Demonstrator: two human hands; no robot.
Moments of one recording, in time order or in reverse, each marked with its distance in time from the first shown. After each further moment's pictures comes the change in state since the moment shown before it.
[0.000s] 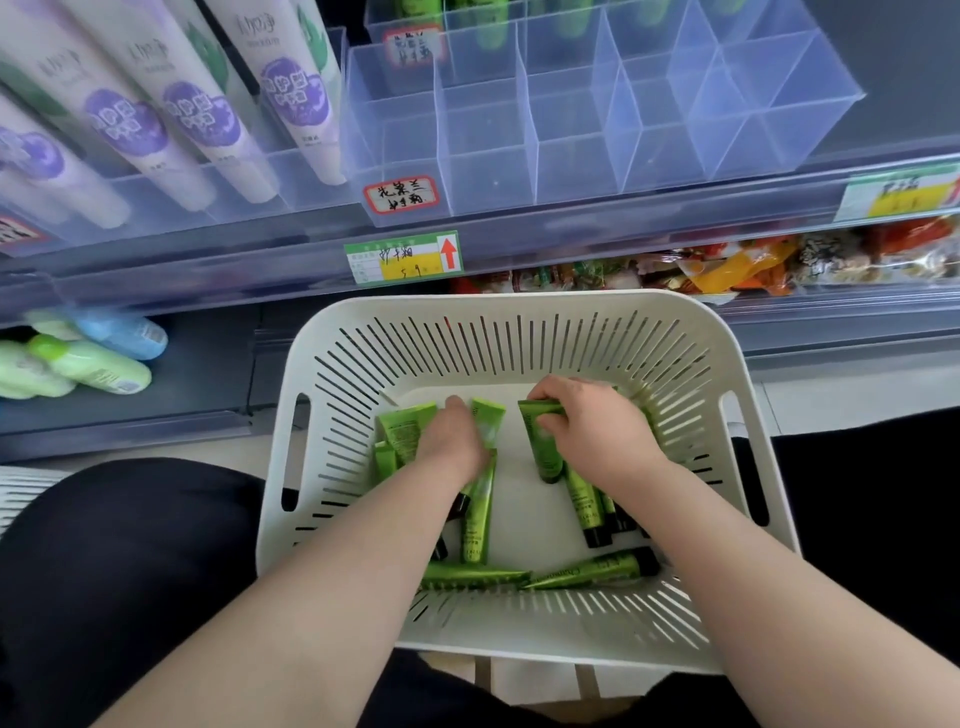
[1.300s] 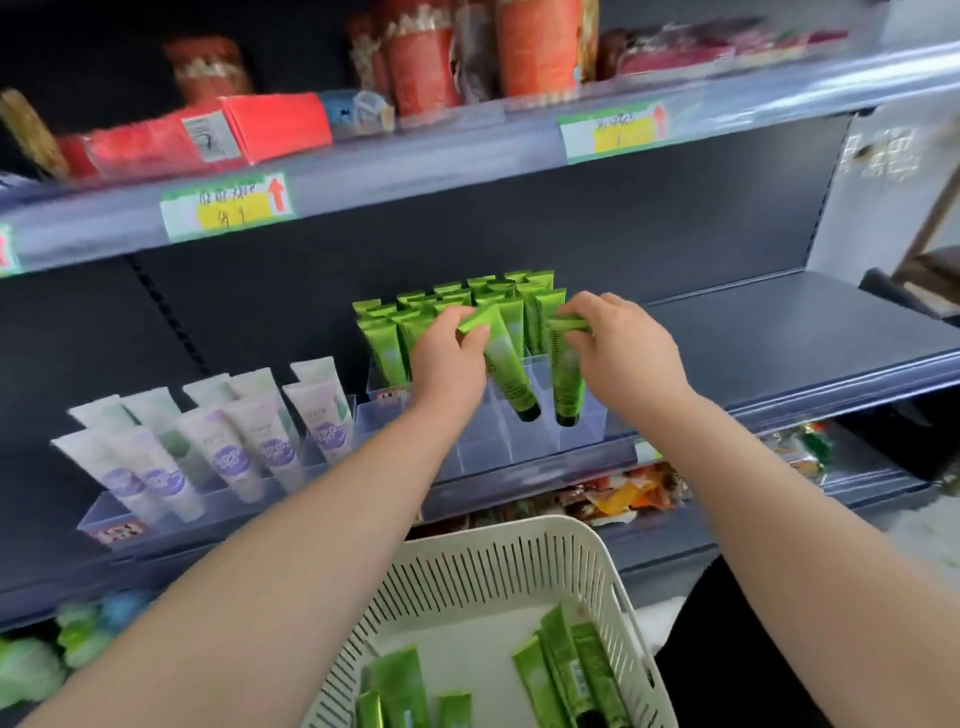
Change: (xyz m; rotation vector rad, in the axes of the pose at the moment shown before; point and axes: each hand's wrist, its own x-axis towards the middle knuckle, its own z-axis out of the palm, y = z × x) left_hand -0.122 0.210 -0.251 -0.716 0.706 0.791; right_hand -0.017 -0.060 -0.294 -0.144 0.832 -0.150
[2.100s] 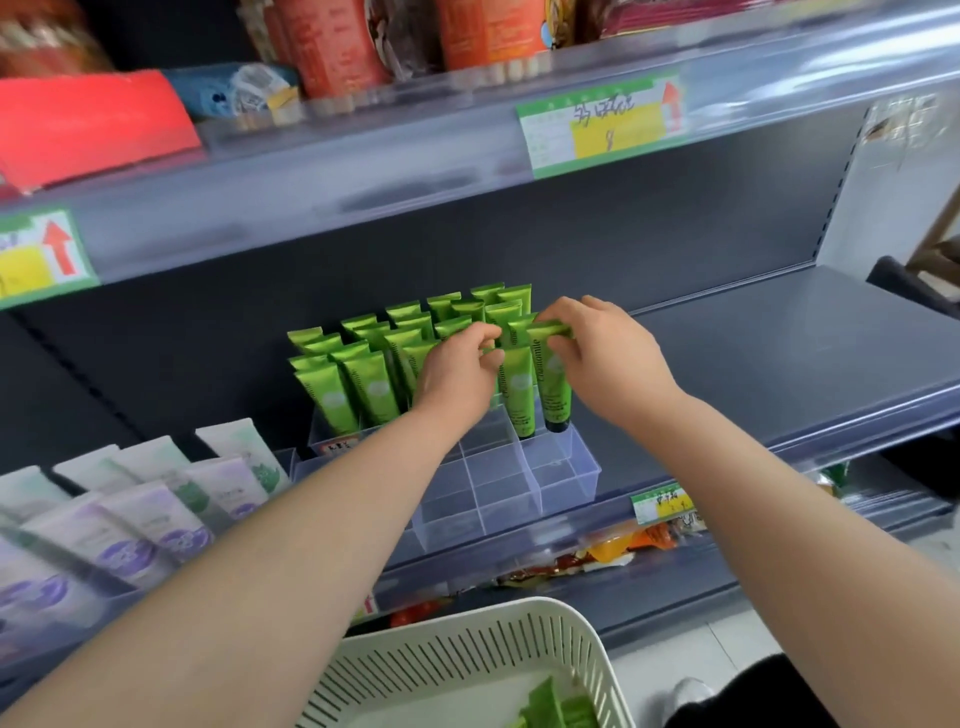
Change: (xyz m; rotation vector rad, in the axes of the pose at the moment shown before) left_hand 0.086 -0.028 0.080 0.390 -0.287 0.094; right_hand 0.078 0.057 0.044 0.007 -0.066 -0.035
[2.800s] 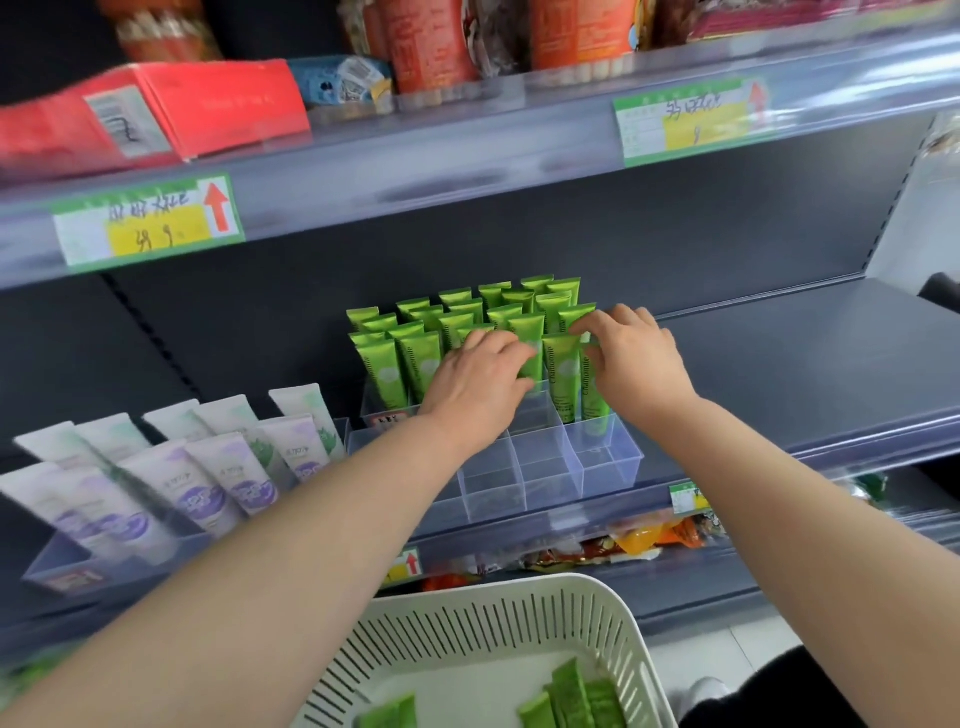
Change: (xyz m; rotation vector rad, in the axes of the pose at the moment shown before) left_hand -0.045 -0.019 -0.040 0.472 -0.074 0.333; right_hand -0.006 -0.008 0.028 -0.158 -0.055 0.016
